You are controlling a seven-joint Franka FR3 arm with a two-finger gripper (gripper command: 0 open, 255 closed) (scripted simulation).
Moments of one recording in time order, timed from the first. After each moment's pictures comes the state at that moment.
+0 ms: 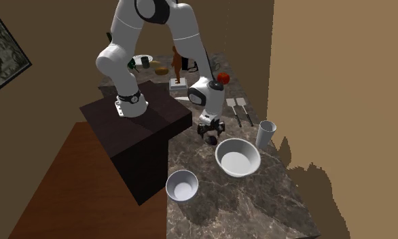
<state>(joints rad) 0.76 0.59 -0.19 -2.34 0.32 2.87 0.85</state>
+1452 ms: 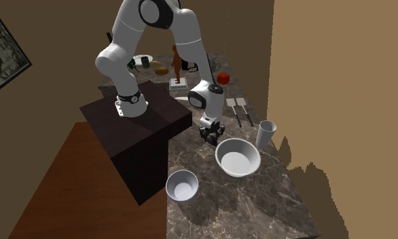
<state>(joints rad) 0.74 0.64 -0.16 -2.31 0.33 2.92 0.84</state>
